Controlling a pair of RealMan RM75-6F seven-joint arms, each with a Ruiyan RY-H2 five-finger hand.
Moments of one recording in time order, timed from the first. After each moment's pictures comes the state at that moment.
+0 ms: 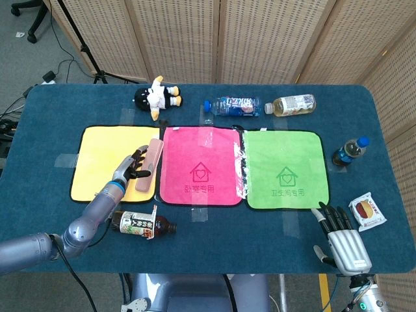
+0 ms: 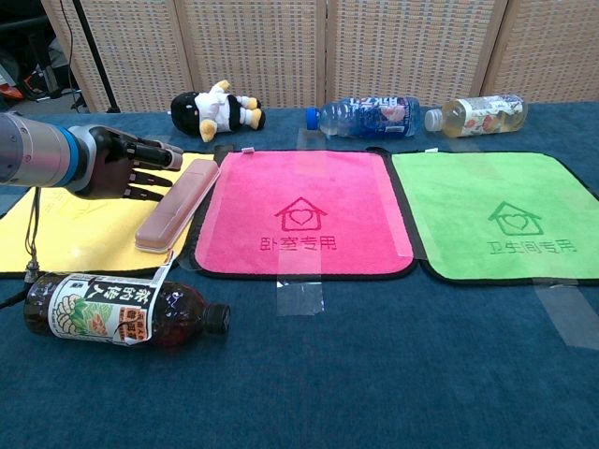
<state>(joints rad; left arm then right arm) -0.88 -1.42 -0.37 -1.55 0.18 0.64 -0.30 0.08 -1.22 -0.05 -1.69 -1.60 1.40 -0.20</state>
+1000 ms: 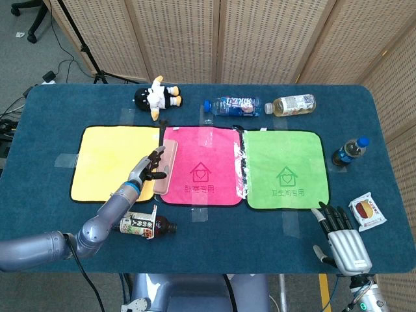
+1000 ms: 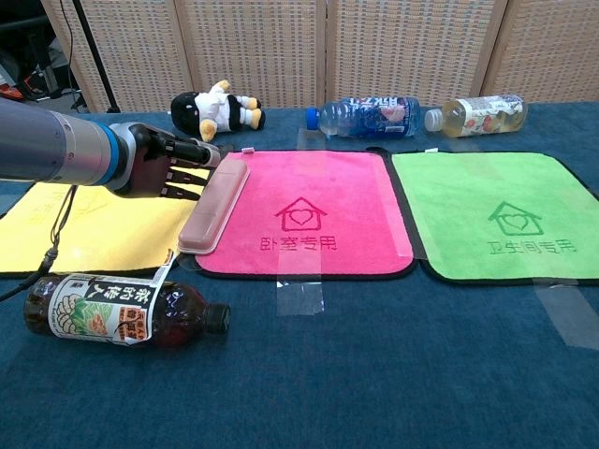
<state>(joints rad) -0.94 -1.47 -0.39 -1.57 0.15 0.66 -0.26 0.09 -1.22 -0.05 -1.69 -1.60 1.40 -0.19</state>
